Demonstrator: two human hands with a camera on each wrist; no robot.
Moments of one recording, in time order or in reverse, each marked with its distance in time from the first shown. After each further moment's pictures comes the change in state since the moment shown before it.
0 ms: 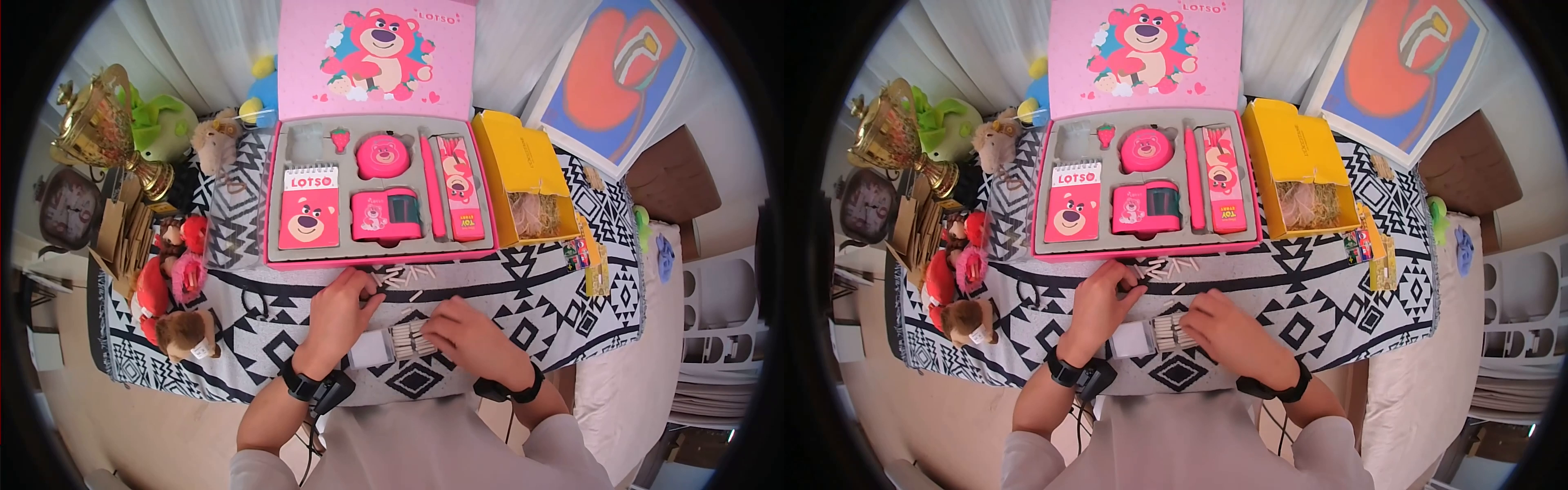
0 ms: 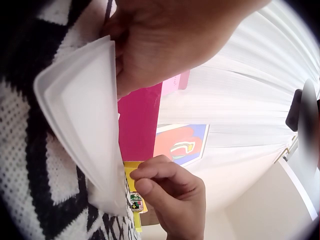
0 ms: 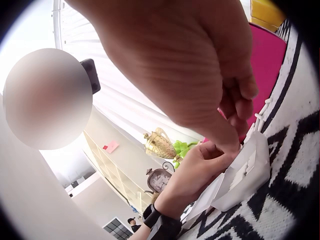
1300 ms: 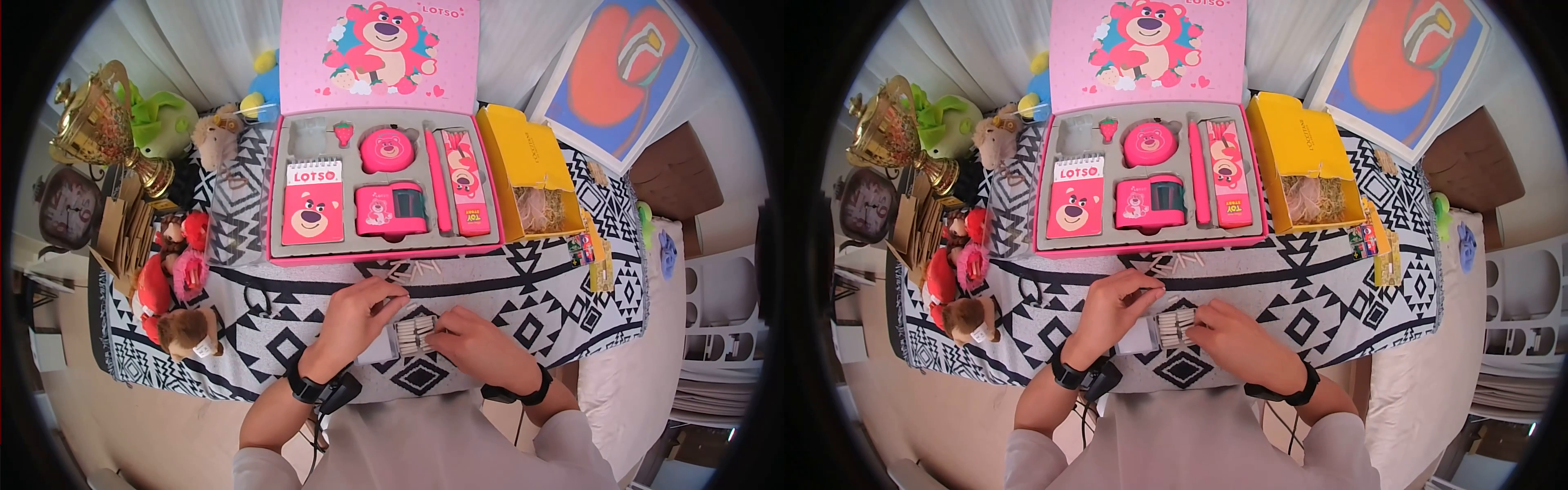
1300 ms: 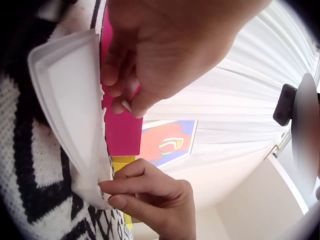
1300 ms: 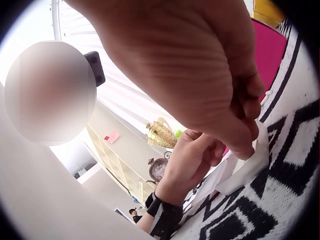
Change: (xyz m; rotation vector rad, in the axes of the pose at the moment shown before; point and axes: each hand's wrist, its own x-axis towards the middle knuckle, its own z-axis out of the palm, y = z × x) left_hand -0.003 0.017 -0.005 -0.317 -0.085 0.100; right_hand -0.009 -0.008 0.000 -0.138 -0.120 -0.051
